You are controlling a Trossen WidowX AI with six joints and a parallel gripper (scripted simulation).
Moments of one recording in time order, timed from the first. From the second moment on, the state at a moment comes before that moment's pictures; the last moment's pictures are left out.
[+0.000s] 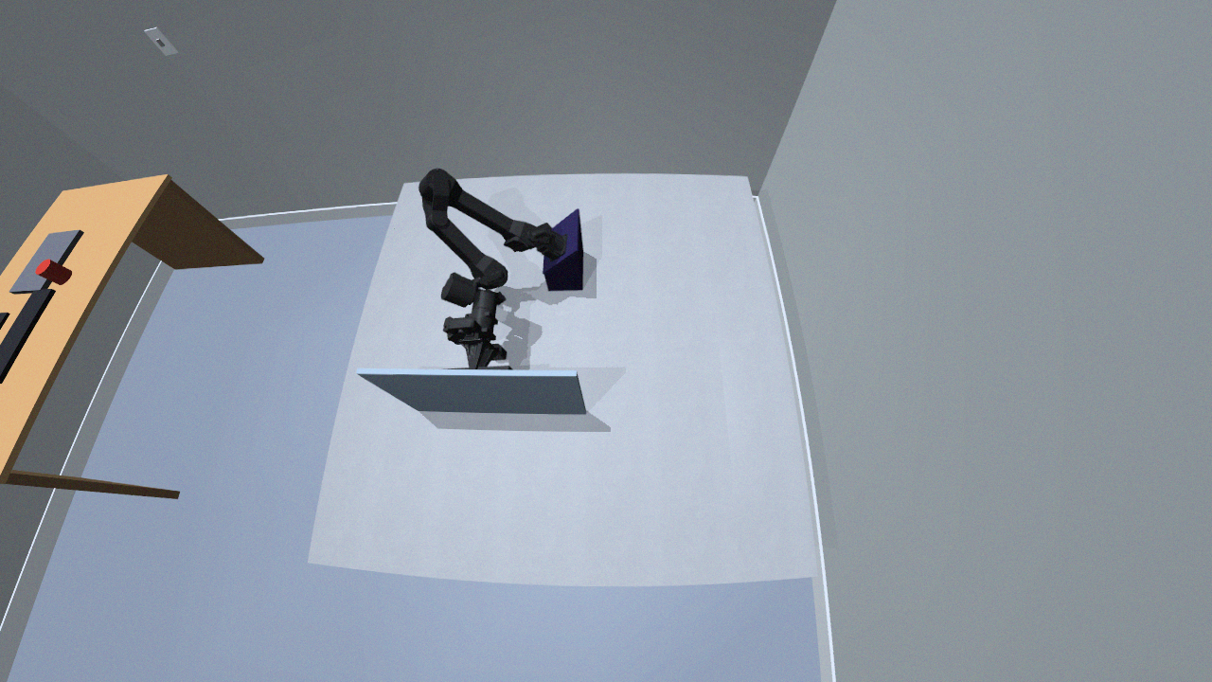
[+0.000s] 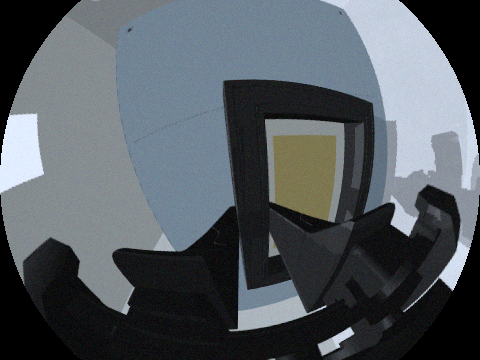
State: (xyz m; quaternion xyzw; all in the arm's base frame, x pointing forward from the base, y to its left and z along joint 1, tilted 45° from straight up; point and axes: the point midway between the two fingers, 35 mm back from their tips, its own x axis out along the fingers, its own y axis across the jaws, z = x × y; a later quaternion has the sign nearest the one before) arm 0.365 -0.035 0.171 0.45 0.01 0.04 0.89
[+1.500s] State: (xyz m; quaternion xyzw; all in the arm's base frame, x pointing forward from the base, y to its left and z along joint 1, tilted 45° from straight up) arm 0.364 -0.032 0.178 0.46 0.01 0.03 0.89
